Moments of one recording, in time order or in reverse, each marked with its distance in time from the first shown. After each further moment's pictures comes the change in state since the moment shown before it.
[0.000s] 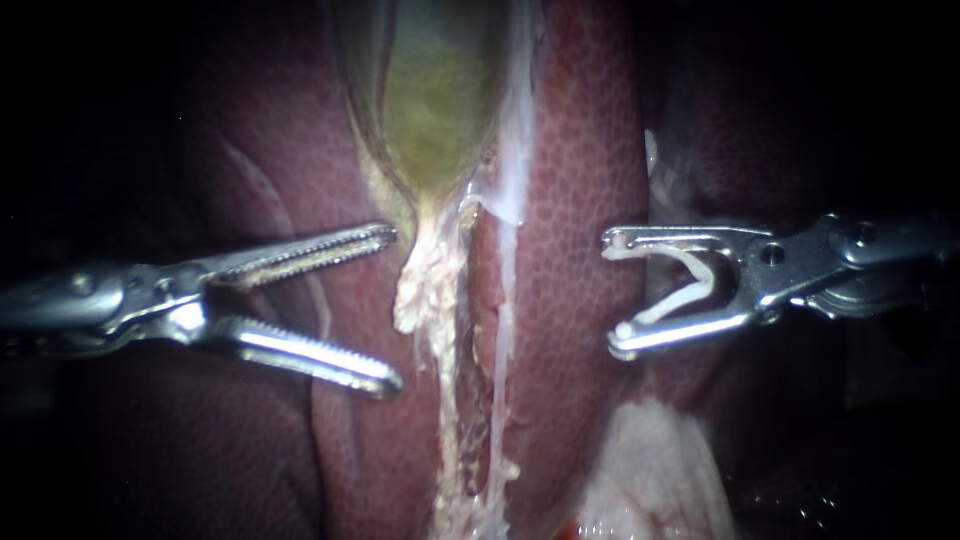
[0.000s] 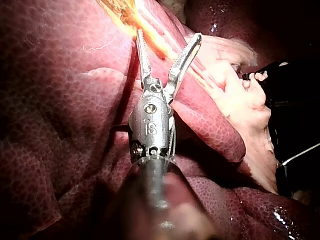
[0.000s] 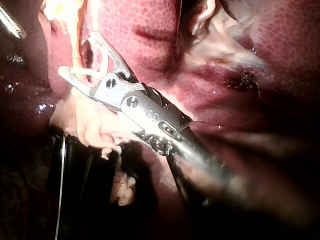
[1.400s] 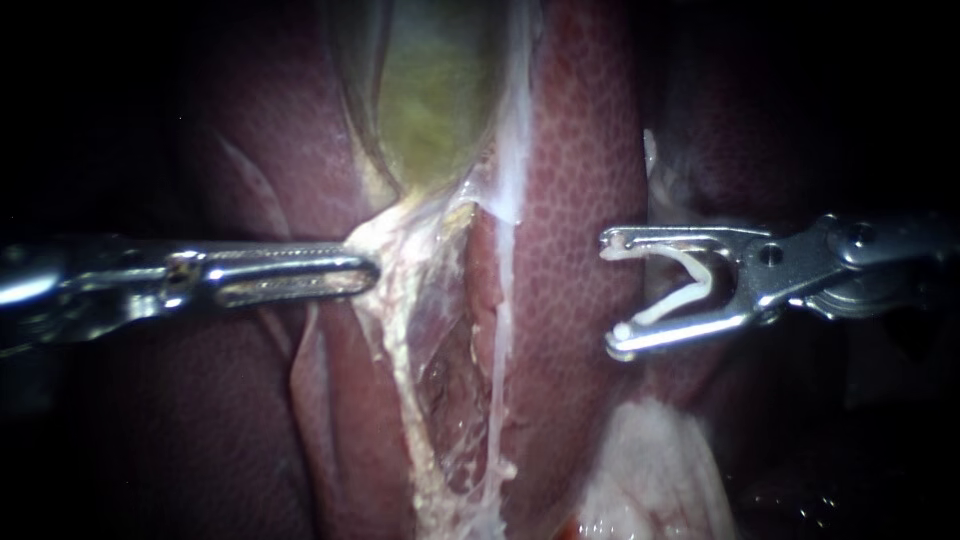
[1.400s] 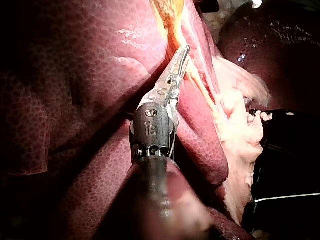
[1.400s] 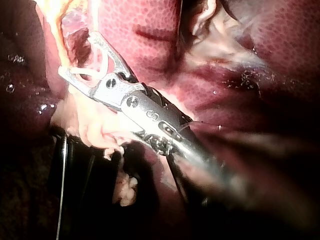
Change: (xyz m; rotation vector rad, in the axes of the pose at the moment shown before) right arm 0.000 0.000 0.000 -0.001 0.000 0.000; left arm -0.006 0.001 -0.007 -0.106 0.058 -0.259
